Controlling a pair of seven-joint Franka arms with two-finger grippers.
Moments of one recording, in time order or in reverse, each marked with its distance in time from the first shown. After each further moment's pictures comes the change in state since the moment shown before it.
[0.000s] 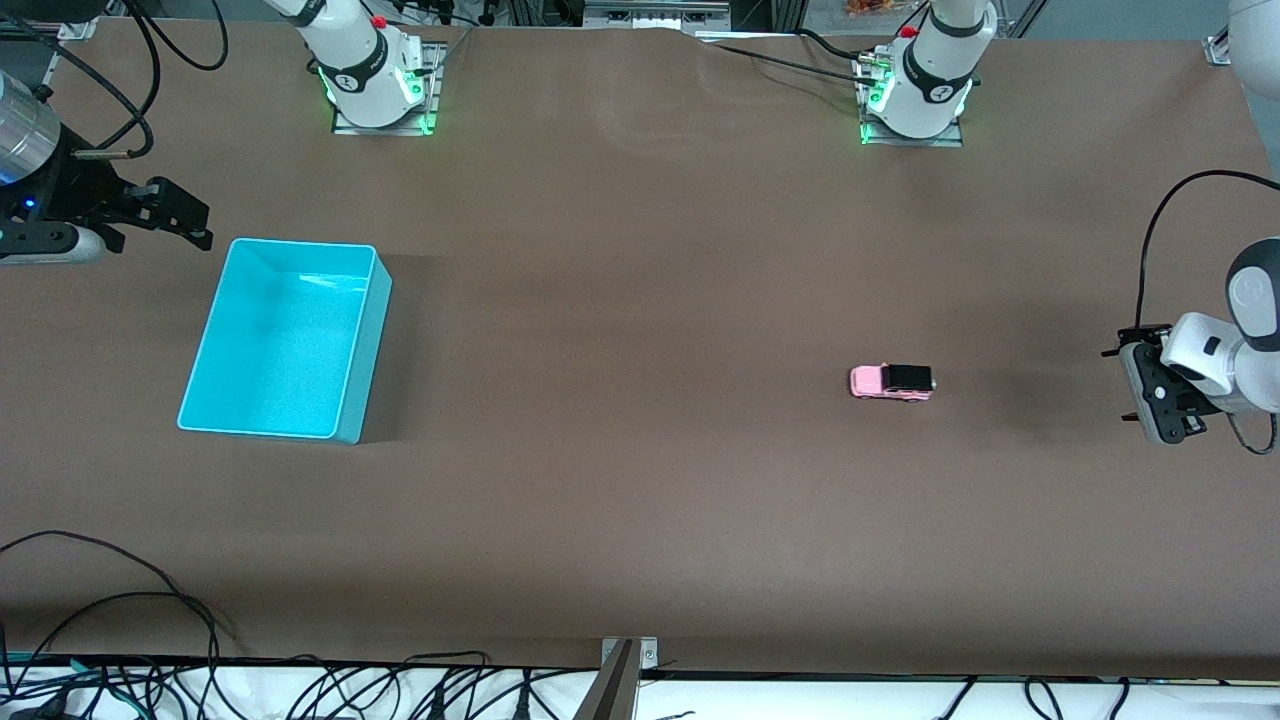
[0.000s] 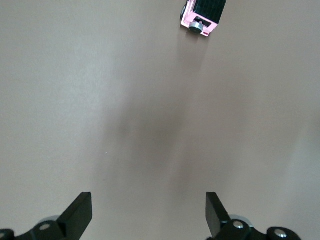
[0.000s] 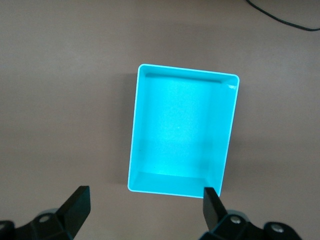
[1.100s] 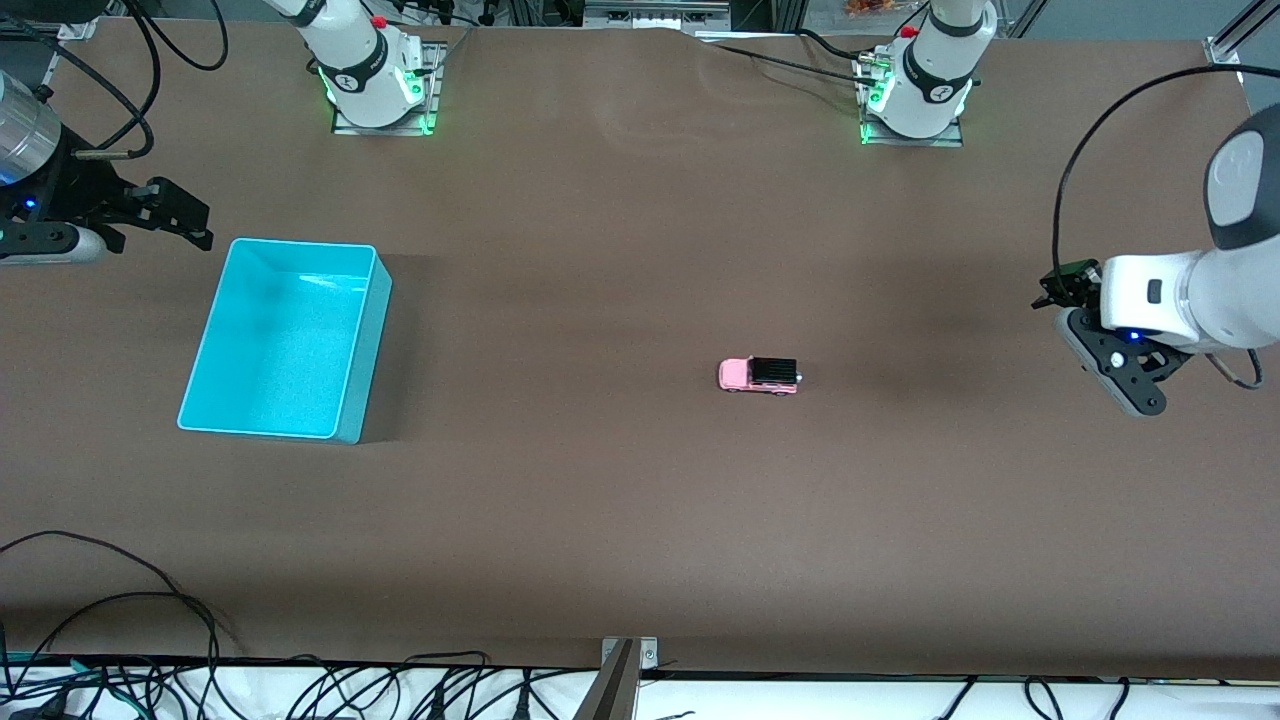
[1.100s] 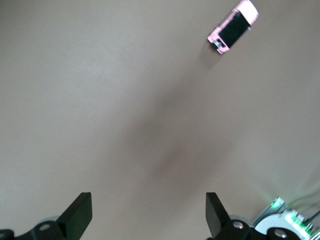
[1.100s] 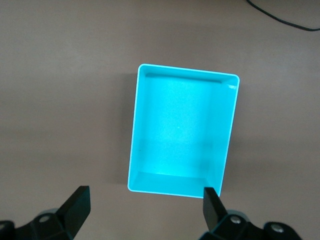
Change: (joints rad) left arm -0.074 -0.185 -0.223 0.107 0.000 -0.286 -0.702; right arm 0.000 0.000 0.000 0.000 0.000 0.000 -0.001
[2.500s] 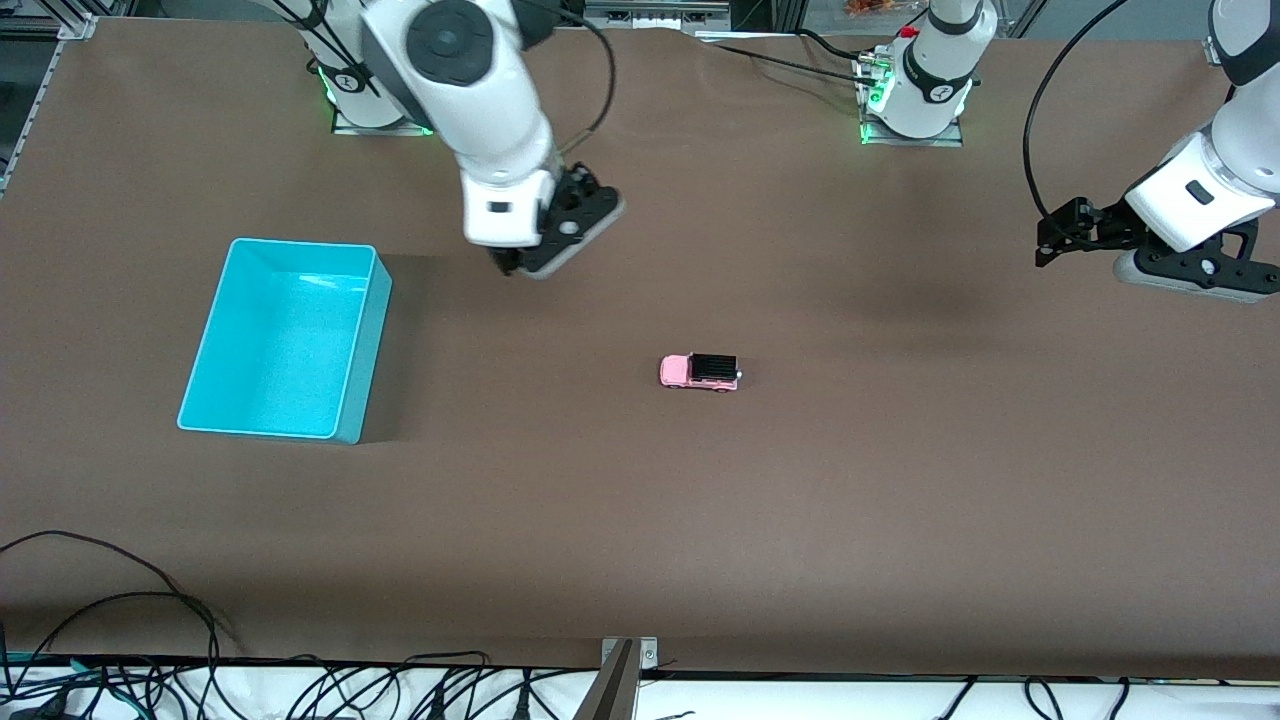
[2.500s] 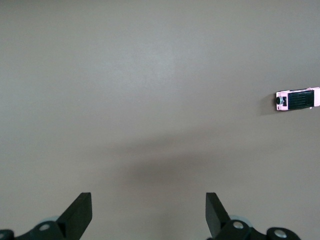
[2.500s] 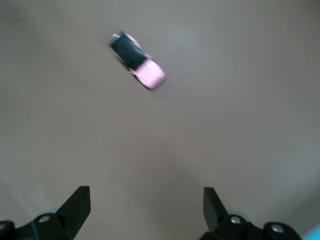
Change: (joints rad) left arm -0.230 -0.350 0.285 -0.339 -0.089 0.172 -0.621; right arm 0.342 0.346 0.355 0.101 0.045 0.307 -0.064
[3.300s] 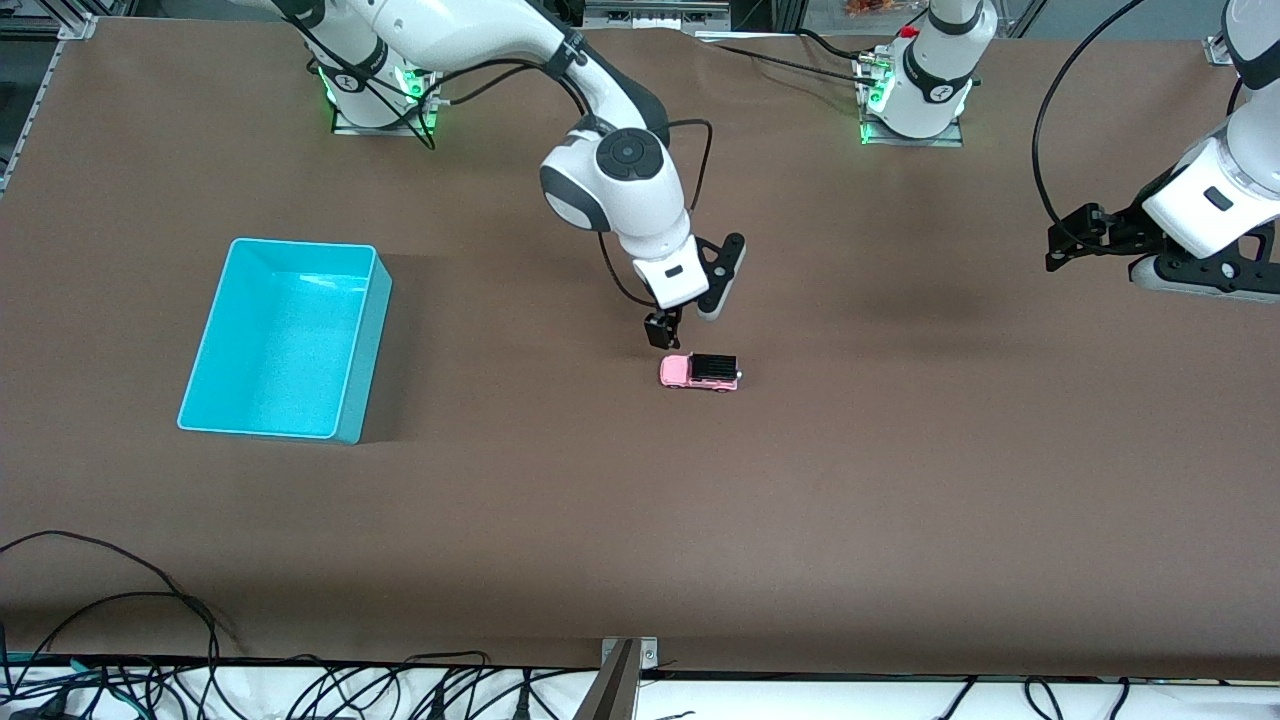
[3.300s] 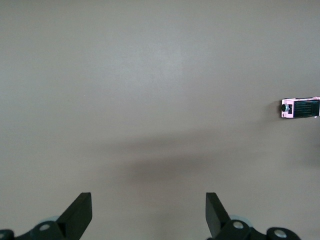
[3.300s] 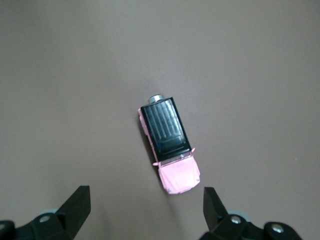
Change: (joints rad) left arm 0.022 0.010 0.006 0.011 0.000 0.002 -0.038; right arm 0.152 0.425 -0.001 0.126 -0.282 0.508 -0.151
